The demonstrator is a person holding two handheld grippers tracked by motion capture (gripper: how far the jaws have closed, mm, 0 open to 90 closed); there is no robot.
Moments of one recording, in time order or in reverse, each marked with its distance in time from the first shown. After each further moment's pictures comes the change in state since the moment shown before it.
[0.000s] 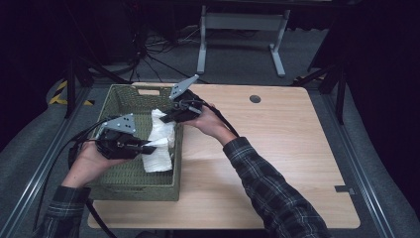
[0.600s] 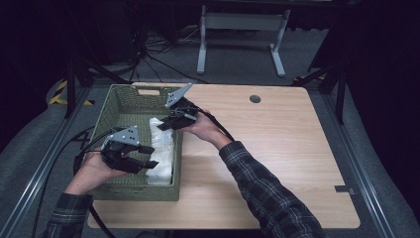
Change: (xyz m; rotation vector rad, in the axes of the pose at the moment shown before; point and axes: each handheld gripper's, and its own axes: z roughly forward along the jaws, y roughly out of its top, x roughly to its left) left arm -0.004 -0.020 0.024 0.010 -0.012 0.001; right arm -0.001 -0.016 0.025 0.032 0.045 0.009
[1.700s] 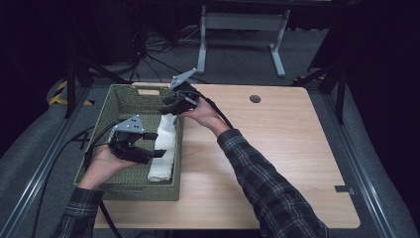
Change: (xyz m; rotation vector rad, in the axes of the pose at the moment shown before) left arm 0.012 0.018 0.012 -0.122 0.066 -0.097; right arm -0.047 0.009 -0.012 -0.062 -0.111 0.073
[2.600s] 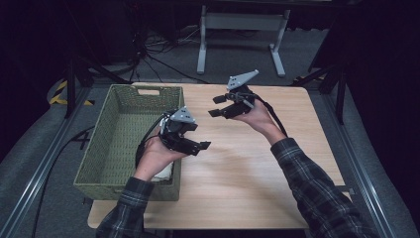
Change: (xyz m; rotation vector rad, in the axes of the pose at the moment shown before) left arm -0.046 0.078 0.086 -0.018 0.034 -0.043; right arm 0.000 -0.075 -0.145 -0.006 -0.091 0.031
